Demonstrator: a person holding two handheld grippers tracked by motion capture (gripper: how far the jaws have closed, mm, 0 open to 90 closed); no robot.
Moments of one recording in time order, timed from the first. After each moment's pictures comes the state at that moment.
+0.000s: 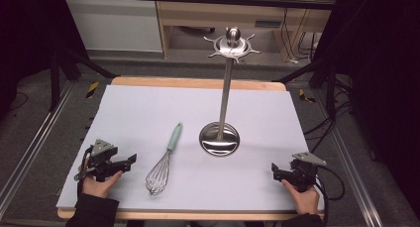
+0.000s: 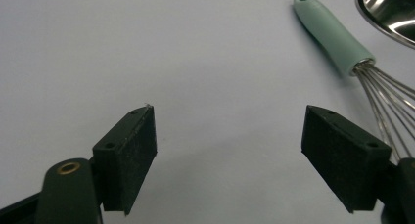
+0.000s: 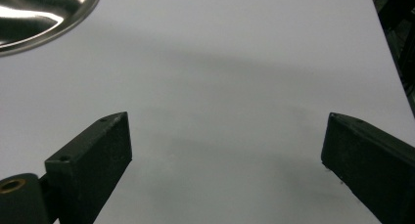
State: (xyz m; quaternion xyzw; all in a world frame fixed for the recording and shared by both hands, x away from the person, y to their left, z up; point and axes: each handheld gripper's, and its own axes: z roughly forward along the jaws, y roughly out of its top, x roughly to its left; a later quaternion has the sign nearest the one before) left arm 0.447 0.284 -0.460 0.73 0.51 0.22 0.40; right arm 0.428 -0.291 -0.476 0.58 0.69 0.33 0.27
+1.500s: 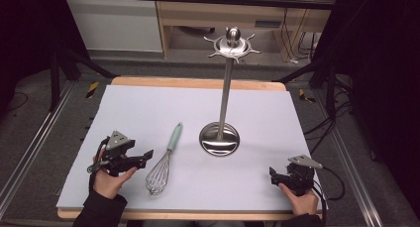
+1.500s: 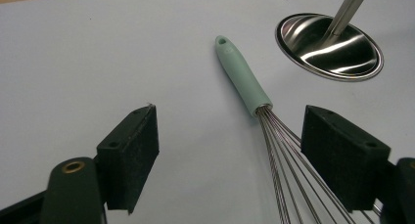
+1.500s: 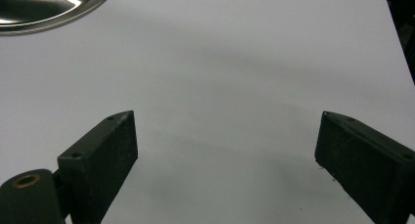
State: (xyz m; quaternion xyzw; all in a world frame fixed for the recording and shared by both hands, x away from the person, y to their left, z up) left arm 0.446 0.234 -0.418 0.76 0.45 0.21 0.42; right arm 0.417 -0.280 -0.474 0.56 0.71 0.31 0.27
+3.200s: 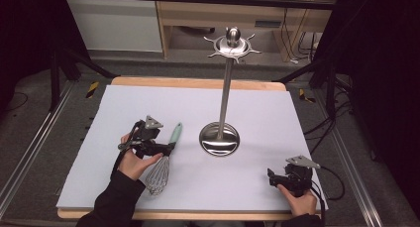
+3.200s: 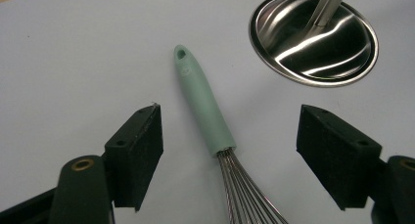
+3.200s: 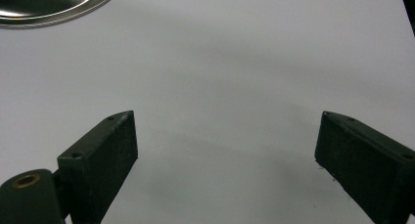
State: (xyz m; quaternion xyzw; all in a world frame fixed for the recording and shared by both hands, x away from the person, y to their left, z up) left arm 0.491 0.164 -0.399 0.82 0.43 0.18 0.34; right arm 0.416 -0.276 -0.474 0.56 0.72 0.31 0.27
